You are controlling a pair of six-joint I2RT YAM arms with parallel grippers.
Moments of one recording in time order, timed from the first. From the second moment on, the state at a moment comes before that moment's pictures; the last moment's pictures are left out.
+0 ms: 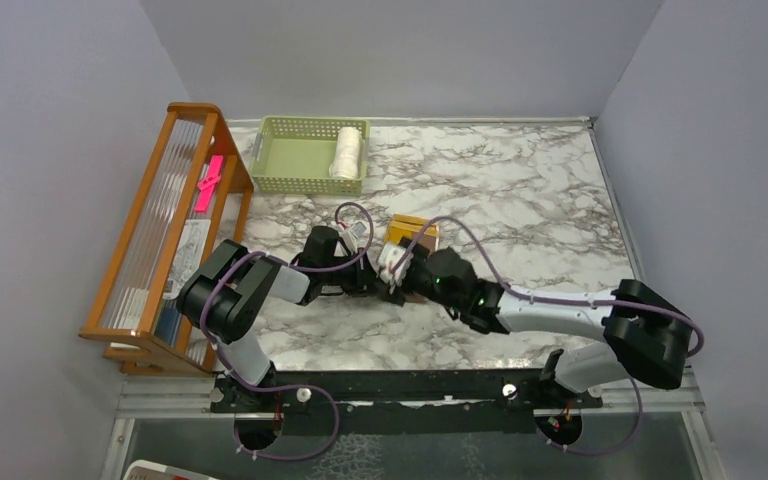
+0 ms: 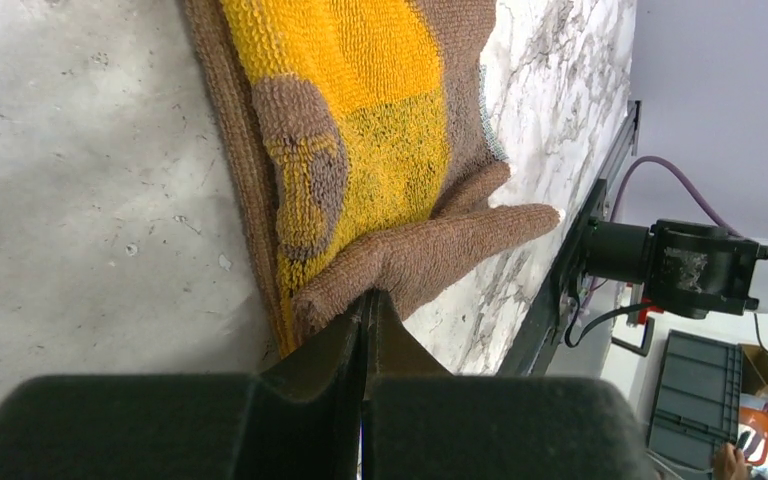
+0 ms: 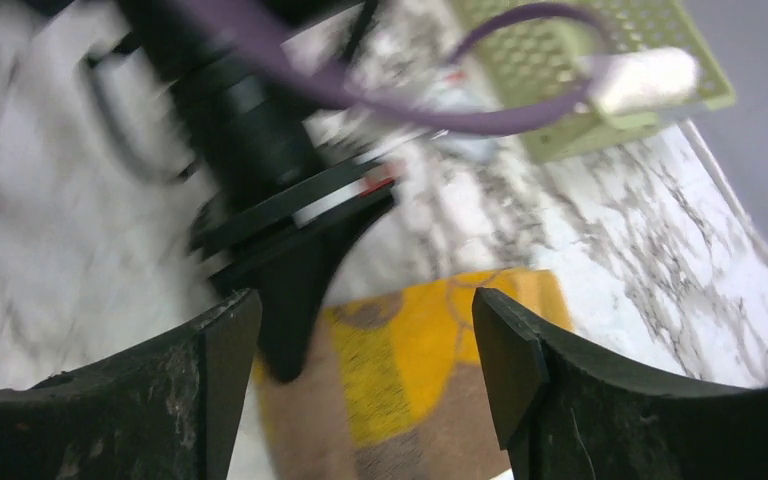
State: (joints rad) left arm -0.47 1.71 0.50 0.54 0.69 -0.74; right arm 0.97 1.37 0.66 0.47 -0.02 -0.34
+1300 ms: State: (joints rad) left arm -0.44 1.65 0.63 0.23 0.61 -0.61; right arm 1.12 1.81 0.82 0.35 0.30 -0.62
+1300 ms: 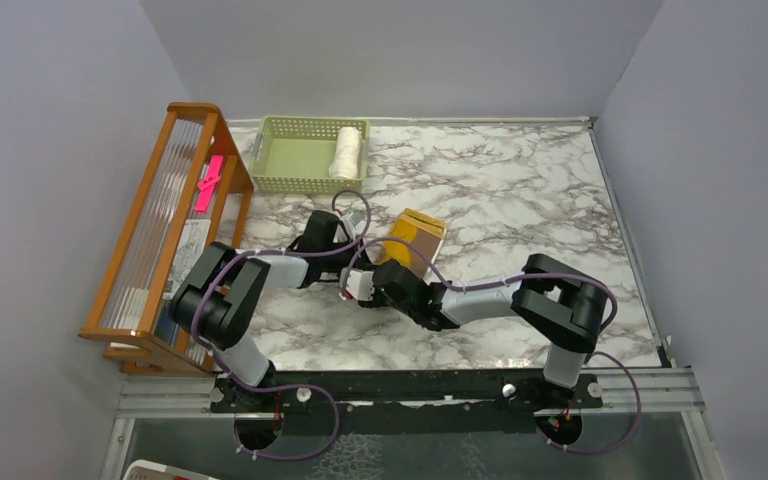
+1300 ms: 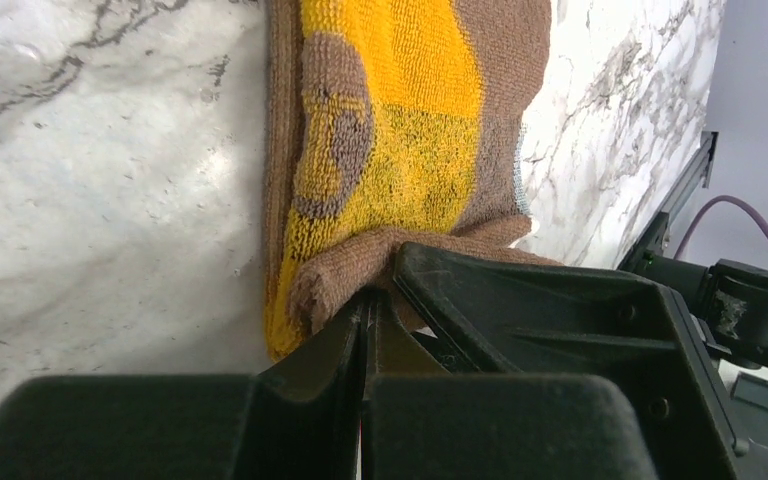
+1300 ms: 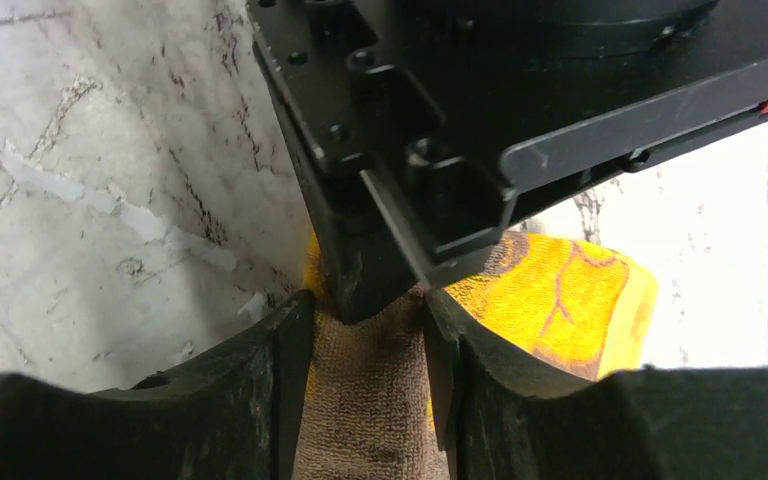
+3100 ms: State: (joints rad) left arm -0.46 1.24 0.47 0.26 0.66 -0.74; right arm 0.56 2.25 0.58 1.50 -1.08 1.49
